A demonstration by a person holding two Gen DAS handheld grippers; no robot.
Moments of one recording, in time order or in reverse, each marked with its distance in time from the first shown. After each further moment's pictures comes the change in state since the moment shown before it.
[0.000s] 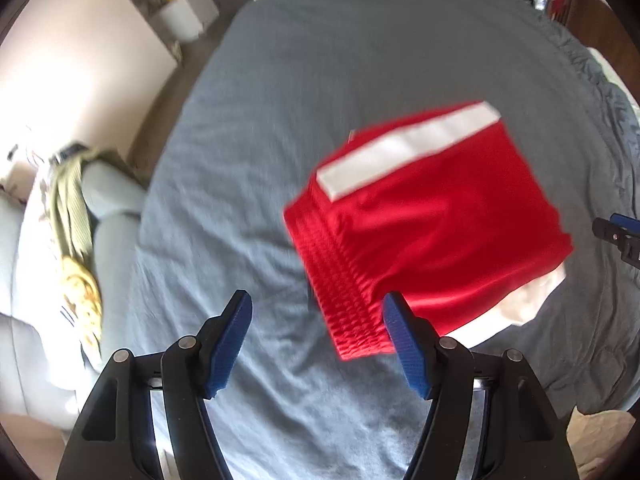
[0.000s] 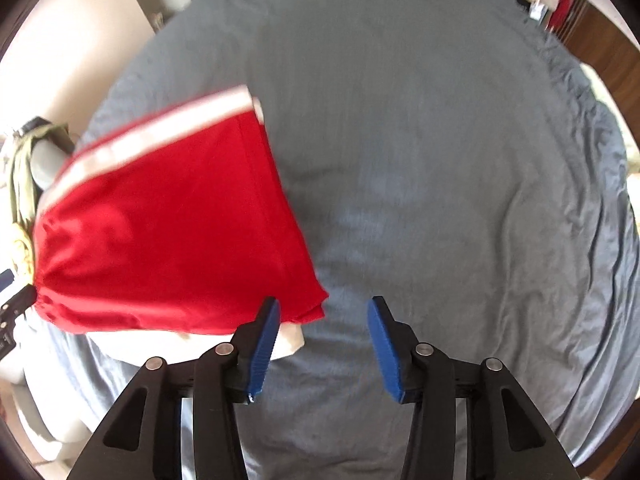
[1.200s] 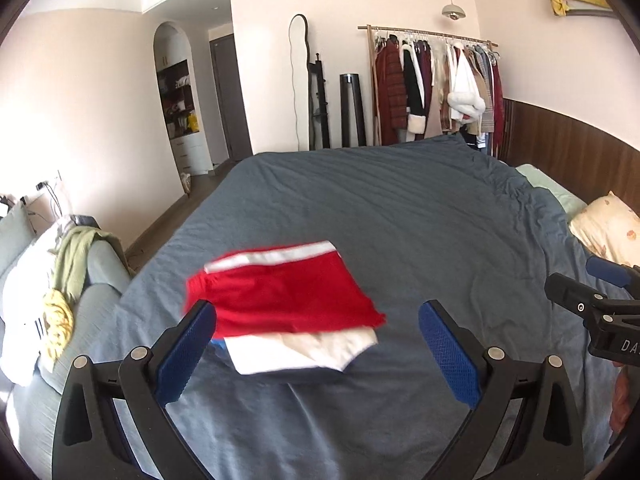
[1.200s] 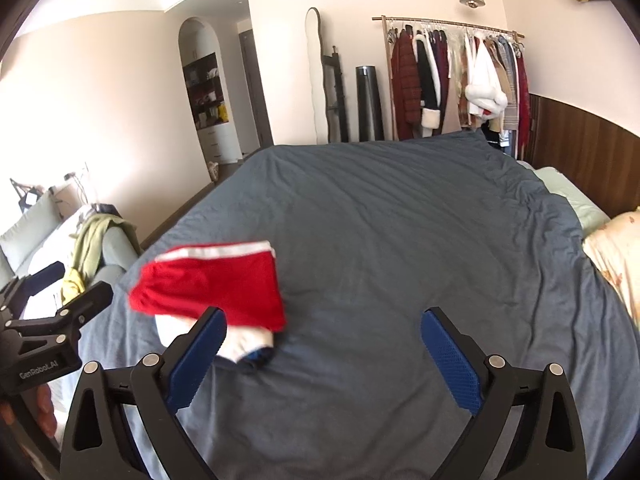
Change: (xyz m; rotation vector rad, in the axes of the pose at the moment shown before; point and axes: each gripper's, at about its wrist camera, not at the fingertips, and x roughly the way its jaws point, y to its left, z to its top) left arm -0.181 -0.177 -0.133 -0.125 -0.616 -0.070; right arm -0.179 -0.100 -0.153 -0.054 -0.649 0.112
